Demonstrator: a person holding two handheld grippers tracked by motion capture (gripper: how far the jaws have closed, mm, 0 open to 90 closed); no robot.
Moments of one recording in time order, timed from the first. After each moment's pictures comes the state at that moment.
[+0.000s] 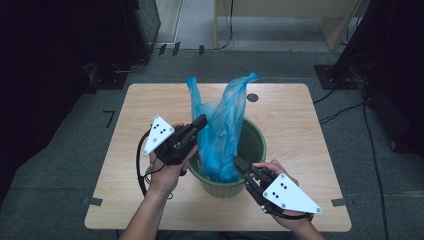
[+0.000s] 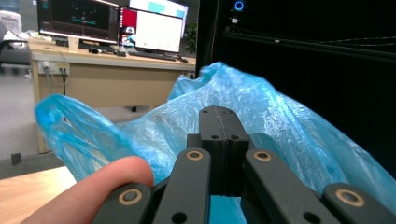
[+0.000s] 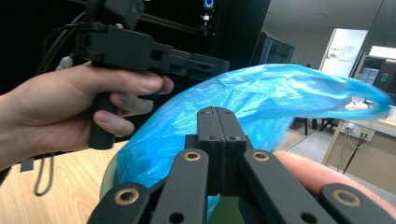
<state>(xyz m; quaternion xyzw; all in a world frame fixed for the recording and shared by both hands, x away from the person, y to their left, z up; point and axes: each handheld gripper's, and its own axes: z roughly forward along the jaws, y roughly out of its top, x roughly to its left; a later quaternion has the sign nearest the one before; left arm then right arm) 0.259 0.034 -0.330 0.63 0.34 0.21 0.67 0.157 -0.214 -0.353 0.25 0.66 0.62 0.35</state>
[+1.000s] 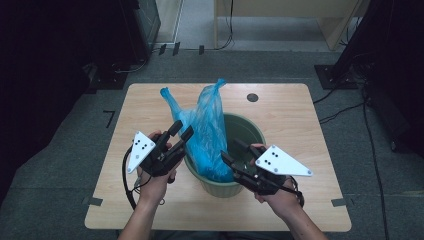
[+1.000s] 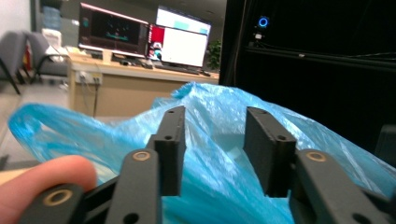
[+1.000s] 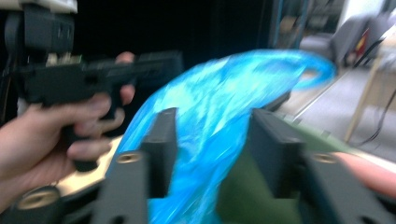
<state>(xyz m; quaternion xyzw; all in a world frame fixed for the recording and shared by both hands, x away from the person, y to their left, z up) 0.247 0.061 -0.352 0.60 0.36 0.27 0.66 0.191 -0.201 -0.332 0.33 0.69 0.59 0.24</state>
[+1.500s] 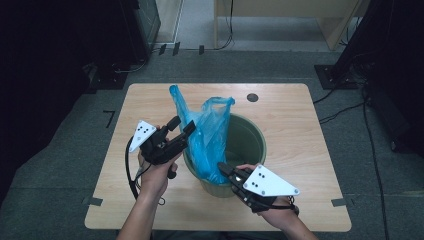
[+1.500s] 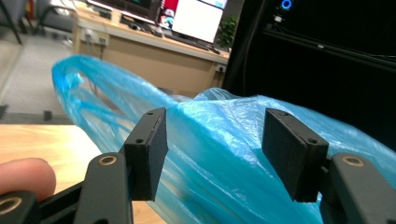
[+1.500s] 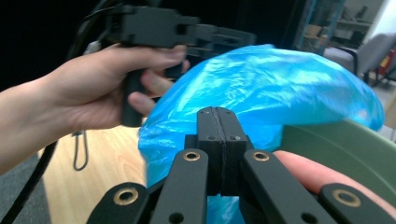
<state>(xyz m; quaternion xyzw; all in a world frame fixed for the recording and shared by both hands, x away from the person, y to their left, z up) 0.274 0.063 -0.356 0.60 0.43 0.18 0.65 0.167 -0.189 -0.355 0.26 0.73 0.58 0.26</state>
